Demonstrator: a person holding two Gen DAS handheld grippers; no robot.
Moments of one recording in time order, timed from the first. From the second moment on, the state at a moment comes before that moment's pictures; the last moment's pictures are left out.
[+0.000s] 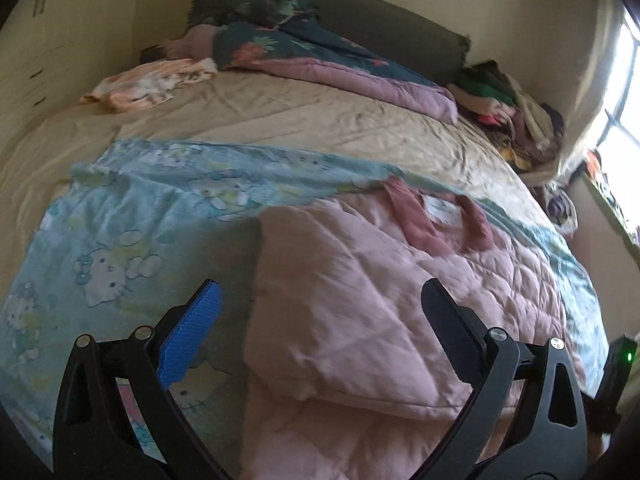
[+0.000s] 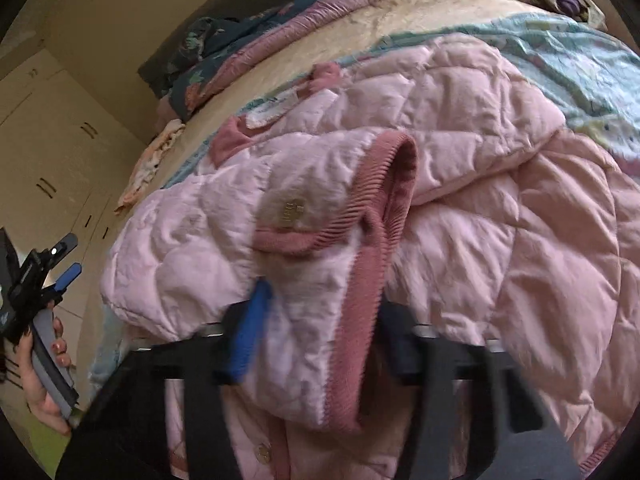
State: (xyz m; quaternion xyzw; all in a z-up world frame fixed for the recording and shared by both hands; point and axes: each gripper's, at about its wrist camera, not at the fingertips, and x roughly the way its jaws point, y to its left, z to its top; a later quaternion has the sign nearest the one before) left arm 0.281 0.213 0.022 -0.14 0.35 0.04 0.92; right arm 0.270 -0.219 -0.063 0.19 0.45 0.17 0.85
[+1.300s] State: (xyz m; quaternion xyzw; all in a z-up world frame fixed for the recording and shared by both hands) left arm 0.316 0.122 -0.023 -0.05 0.40 -0.04 0.92; right arm 0.352 -0.218 0.005 -0.05 0.36 0.13 0.92
